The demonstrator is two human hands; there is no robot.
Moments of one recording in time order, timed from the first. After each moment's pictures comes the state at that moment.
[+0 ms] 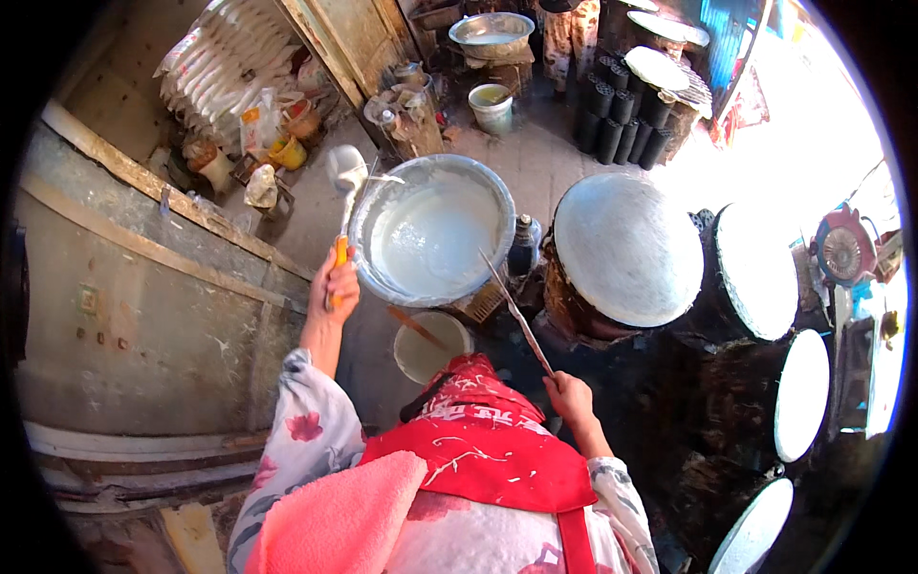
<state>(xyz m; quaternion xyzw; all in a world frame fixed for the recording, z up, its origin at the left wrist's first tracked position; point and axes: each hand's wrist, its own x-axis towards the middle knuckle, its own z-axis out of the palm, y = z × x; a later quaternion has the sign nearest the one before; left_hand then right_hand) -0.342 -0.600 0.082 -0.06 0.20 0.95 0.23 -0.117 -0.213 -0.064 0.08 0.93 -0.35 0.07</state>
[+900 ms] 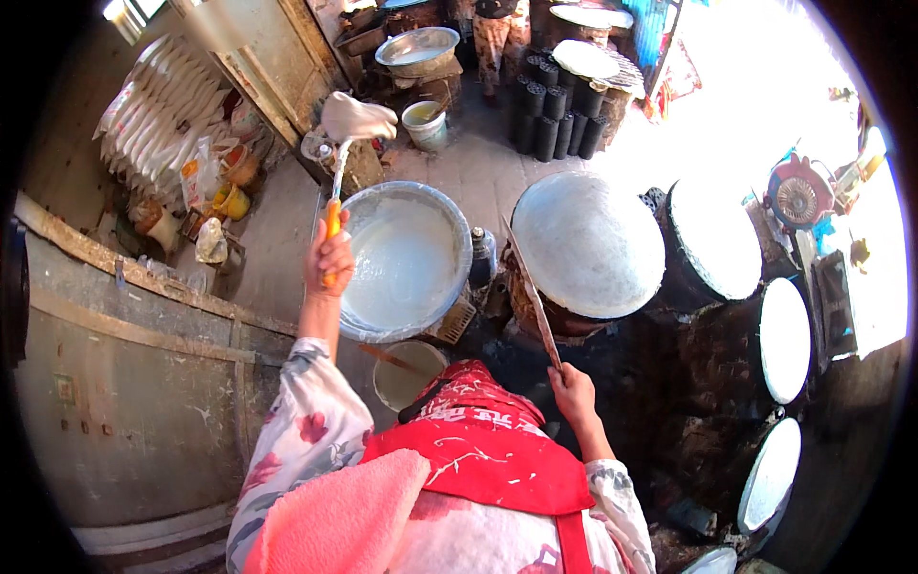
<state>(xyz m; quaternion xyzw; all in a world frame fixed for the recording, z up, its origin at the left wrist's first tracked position) -0.459 -0.529 0.090 0.13 0.08 0.91 0.39 -0.125 -0.211 -0.027 0.27 0.88 -0.39 0.00</state>
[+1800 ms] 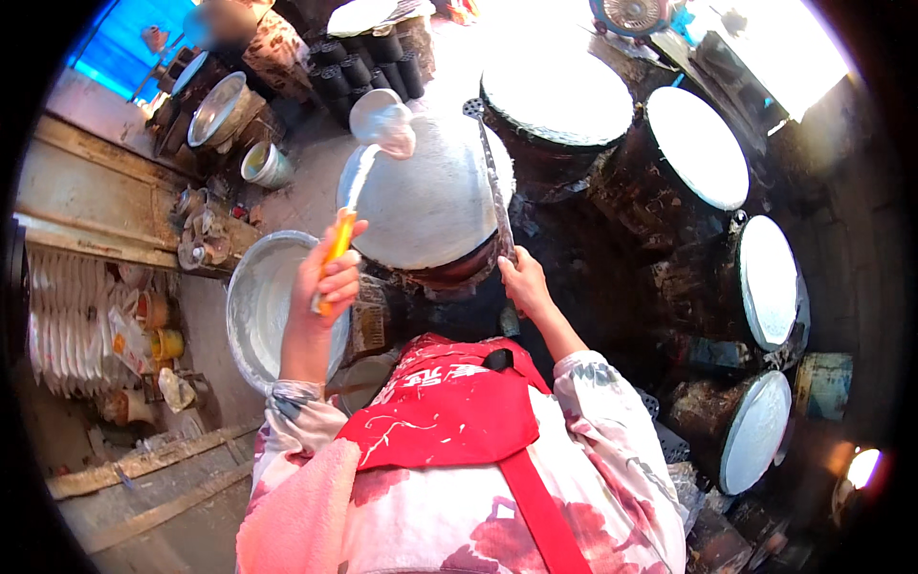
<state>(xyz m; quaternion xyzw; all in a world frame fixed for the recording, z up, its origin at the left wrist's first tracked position) -0.360 -0.279 0.122 0.01 0.25 0.71 0.65 -0.121 -0.103 -0.031 0.45 0.60 -0.64 -0.15</state>
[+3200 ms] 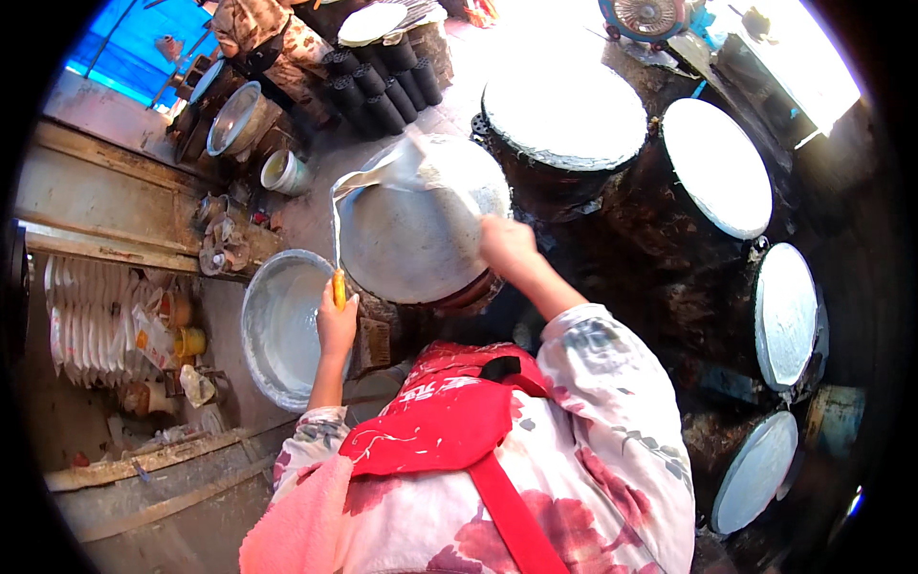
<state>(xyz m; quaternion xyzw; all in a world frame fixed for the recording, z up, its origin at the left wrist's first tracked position) -0.349 -0.270 0.033 0.24 0.92 0.31 0.07 -0.198 0.005 -0.009 0.31 0.91 -0.28 -0.04</state>
